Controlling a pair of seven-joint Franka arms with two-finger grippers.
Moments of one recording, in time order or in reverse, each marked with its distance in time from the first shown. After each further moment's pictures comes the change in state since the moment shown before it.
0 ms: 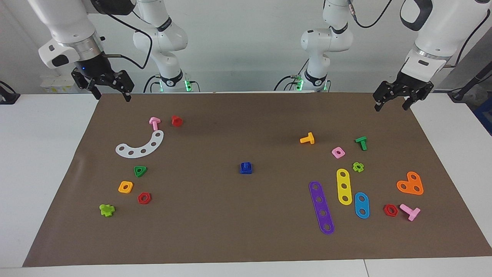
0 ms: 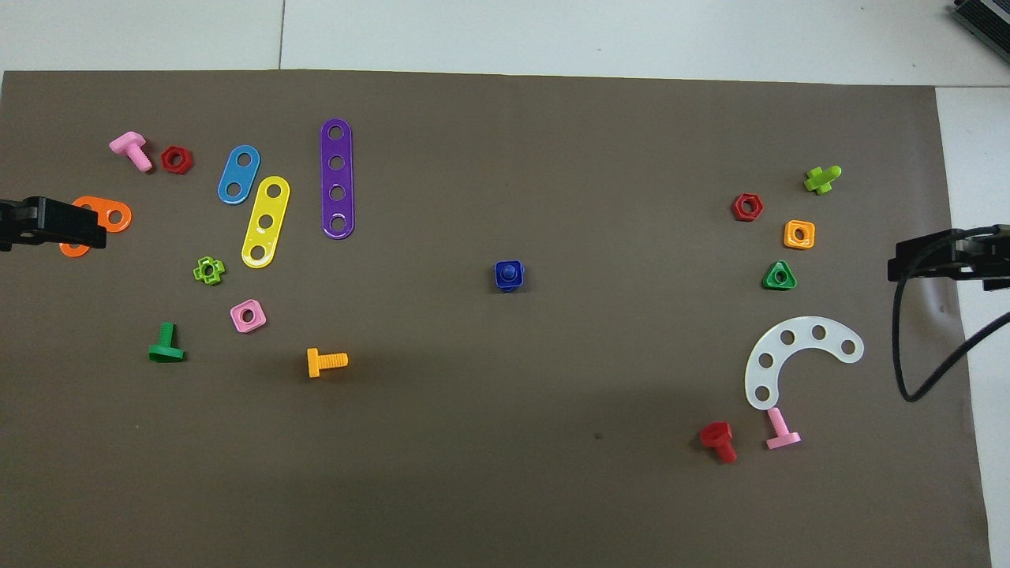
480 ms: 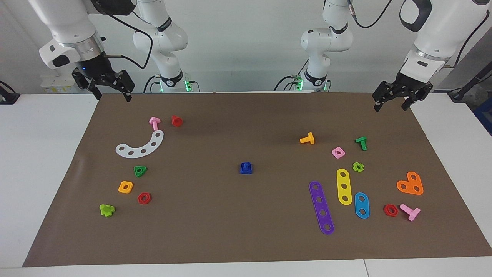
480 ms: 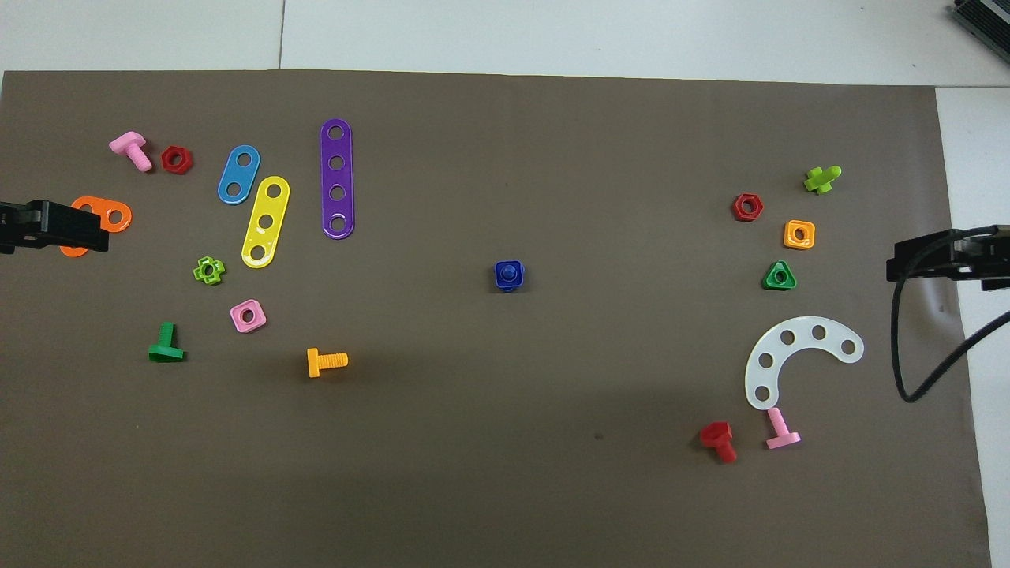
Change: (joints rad) left arm 0.000 -0.004 -0.001 -0.015 0.000 -0.001 0.005; right arm 0.002 0.000 0.000 0.000 0.000 0.000 0.000
